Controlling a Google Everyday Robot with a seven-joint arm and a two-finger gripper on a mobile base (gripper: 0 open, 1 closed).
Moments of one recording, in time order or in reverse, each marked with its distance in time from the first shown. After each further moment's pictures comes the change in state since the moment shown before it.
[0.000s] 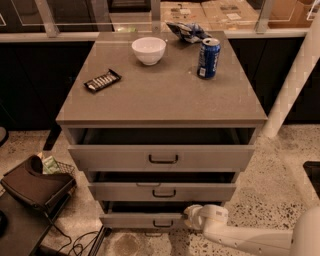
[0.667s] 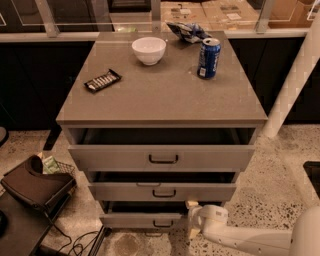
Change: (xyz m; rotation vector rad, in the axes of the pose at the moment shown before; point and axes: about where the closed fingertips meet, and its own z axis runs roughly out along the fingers) arm -0.001 0.001 0.001 -0.002 -0.002 0.000
